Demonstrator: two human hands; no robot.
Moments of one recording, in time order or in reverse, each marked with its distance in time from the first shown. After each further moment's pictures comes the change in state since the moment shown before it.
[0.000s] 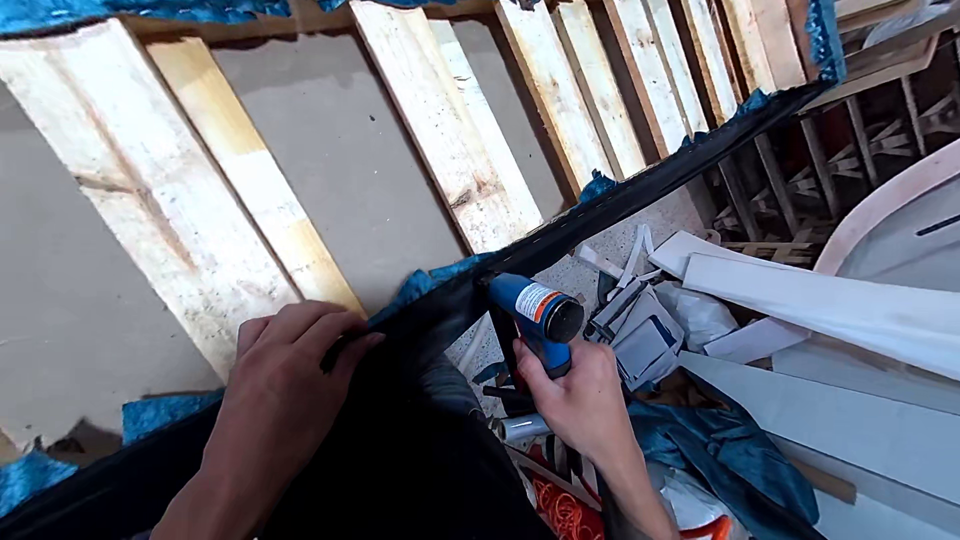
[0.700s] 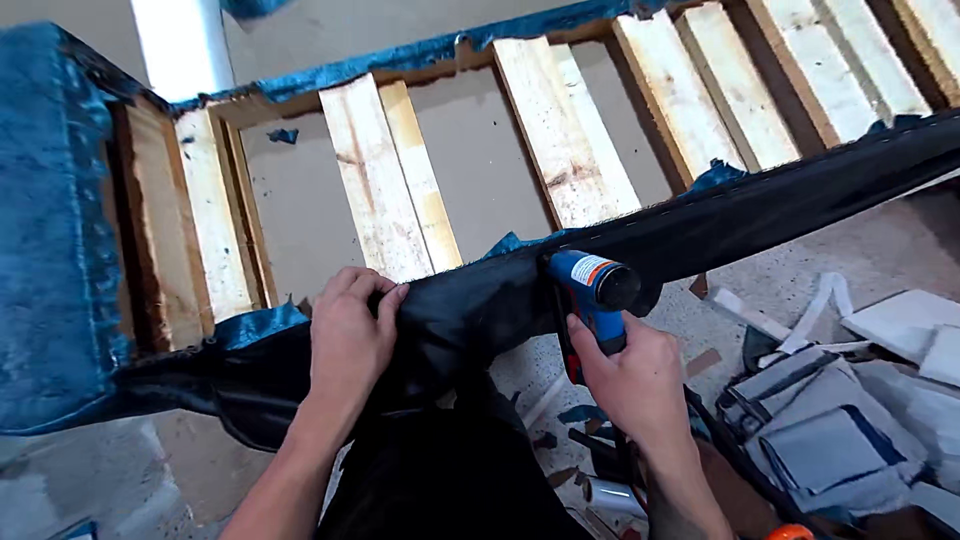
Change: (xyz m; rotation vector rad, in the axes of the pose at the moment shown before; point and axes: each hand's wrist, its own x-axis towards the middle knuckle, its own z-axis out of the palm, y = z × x) left_hand -0.058 -0.001 -0.023 0.214 0.199 -0.368; right_hand -0.019 0.006 0.024 0.066 0.031 -0.055
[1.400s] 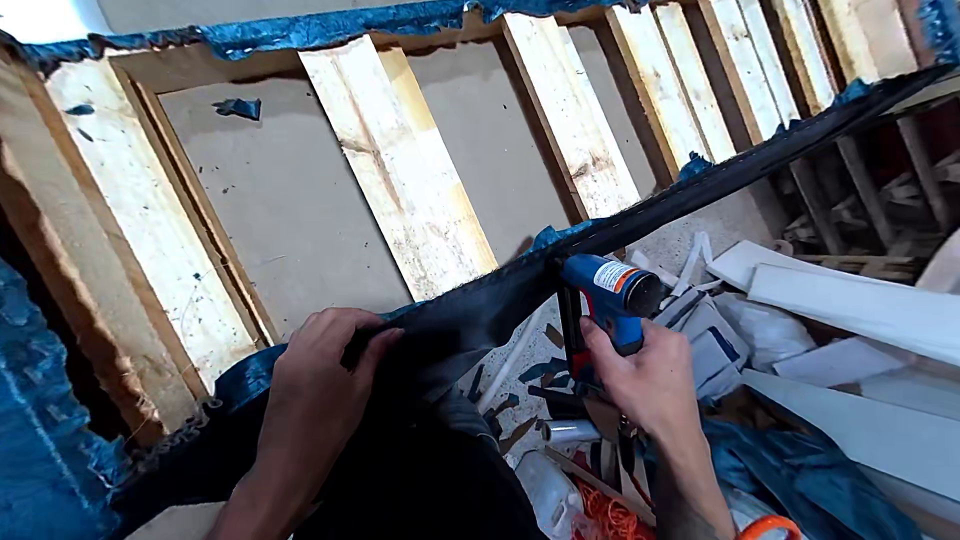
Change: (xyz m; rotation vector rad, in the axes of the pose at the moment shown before) left_hand -0.001 -0.104 -0.029 -0.211 -0.114 0.202; right_hand -0.031 -0.070 0.029 -0.133 0.038 0.160
